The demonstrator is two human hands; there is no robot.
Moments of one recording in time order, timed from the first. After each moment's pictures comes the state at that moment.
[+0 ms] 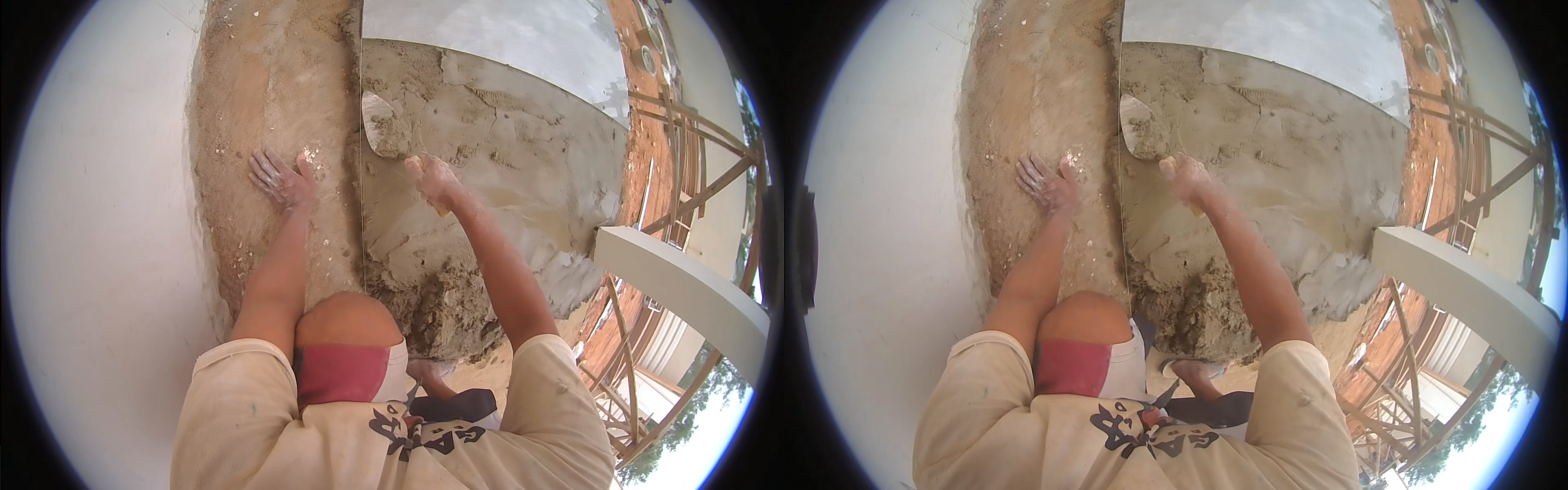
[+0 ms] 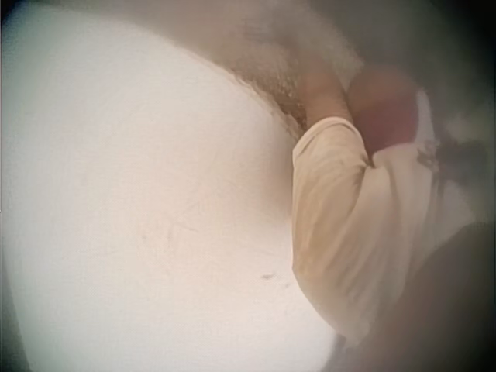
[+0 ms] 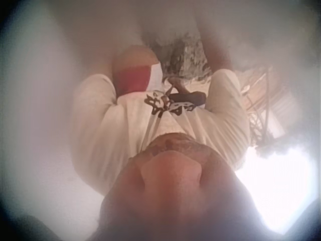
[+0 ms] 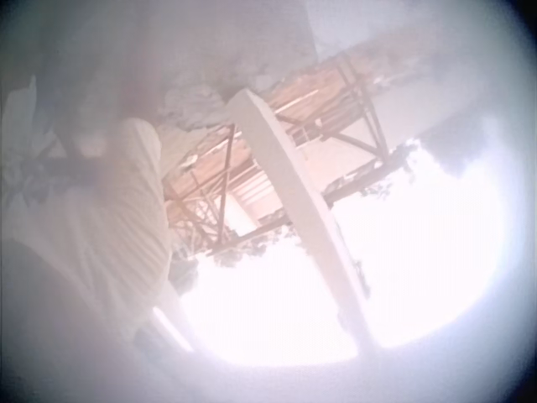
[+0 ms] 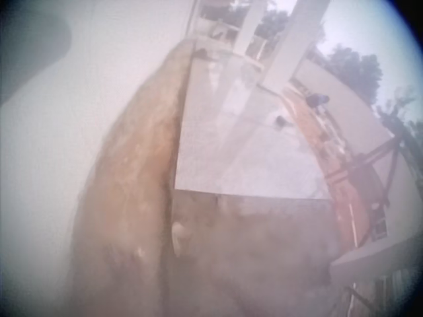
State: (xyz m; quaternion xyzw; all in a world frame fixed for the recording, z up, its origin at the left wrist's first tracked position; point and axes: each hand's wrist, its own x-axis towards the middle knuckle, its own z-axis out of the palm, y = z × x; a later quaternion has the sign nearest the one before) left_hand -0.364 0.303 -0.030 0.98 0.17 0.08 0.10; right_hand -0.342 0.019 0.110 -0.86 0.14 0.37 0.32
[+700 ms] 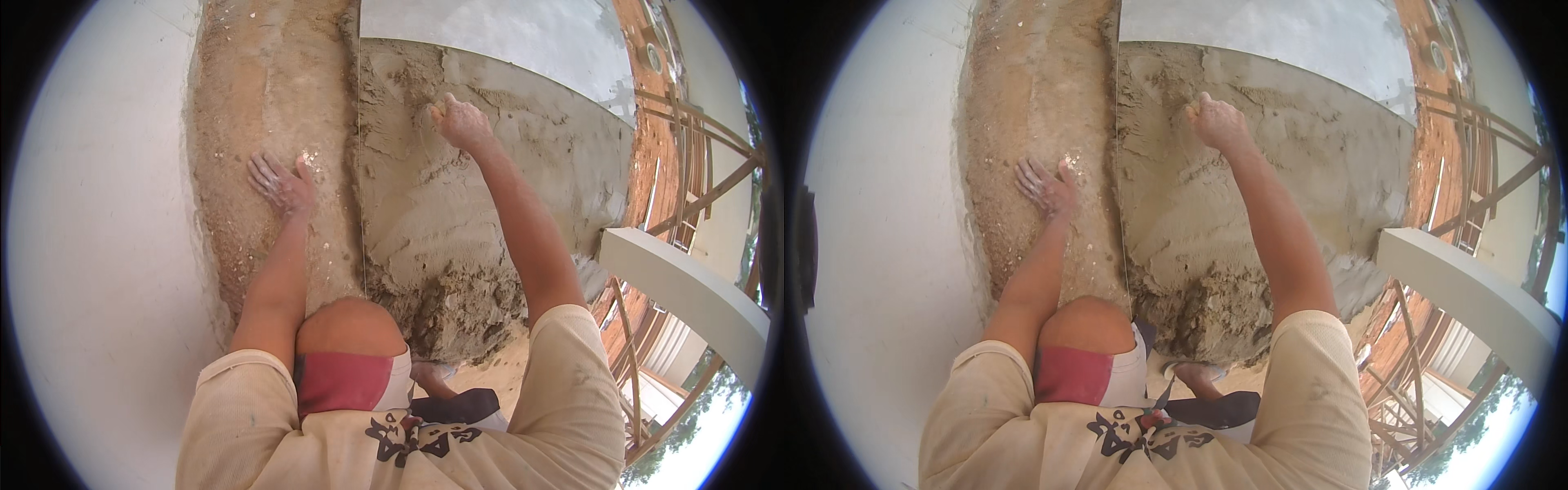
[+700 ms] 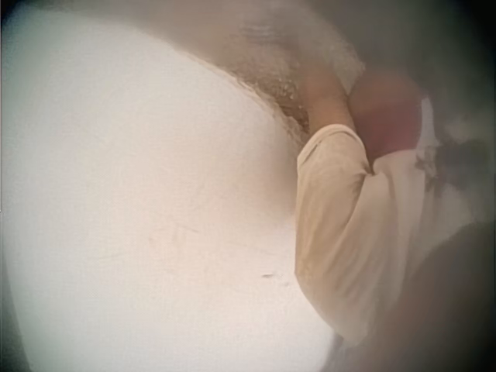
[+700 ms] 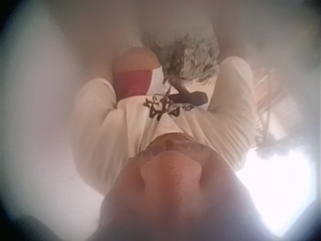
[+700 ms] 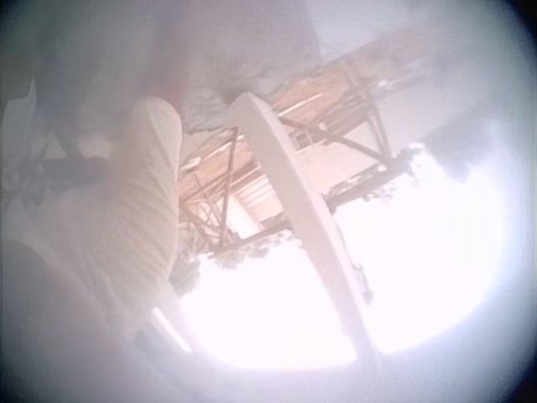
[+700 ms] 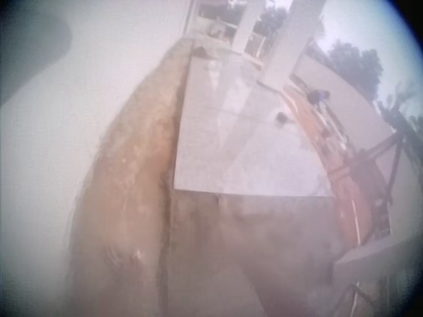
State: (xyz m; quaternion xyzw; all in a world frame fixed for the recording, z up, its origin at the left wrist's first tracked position) left_hand -0.363 0.305 -0.030 0.98 0.17 0.09 0.10; right_hand -0.244 -0.021 0.114 -0.97 0.00 0.23 0.06
